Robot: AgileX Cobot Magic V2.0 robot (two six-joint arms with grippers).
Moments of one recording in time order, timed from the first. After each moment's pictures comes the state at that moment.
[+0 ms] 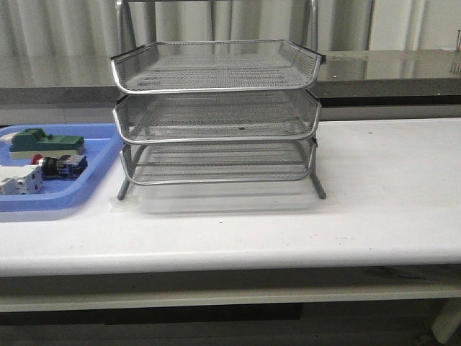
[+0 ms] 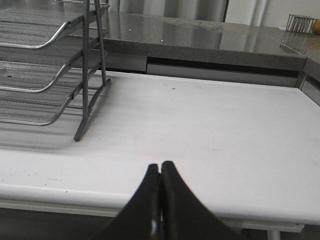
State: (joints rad) left arm -0.02 -0.01 0.00 0.09 0.10 0.04; right arm 0.06 -0.01 0.03 -0.07 0.13 0.03
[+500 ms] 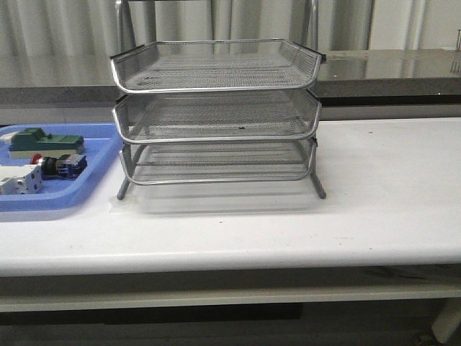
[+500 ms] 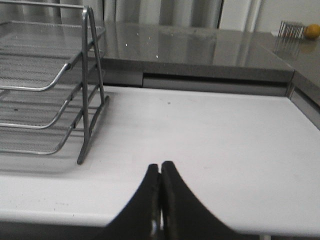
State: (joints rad) left arm -0.02 -0.01 0.00 0.09 0.10 0.04; right arm 0.06 0.12 -0.30 -0.05 0.39 0.03
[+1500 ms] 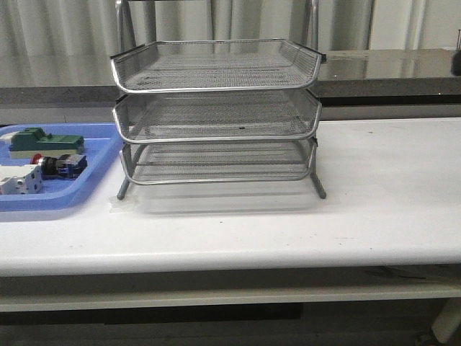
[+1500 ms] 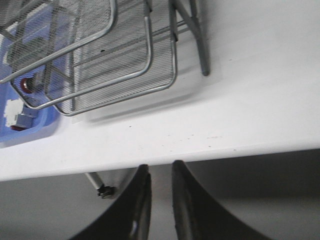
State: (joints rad) left arm -0.02 -0.01 0.00 0.09 0.10 0.04; right arm 0.08 1.06 -0.71 0.79 0.54 -0.18
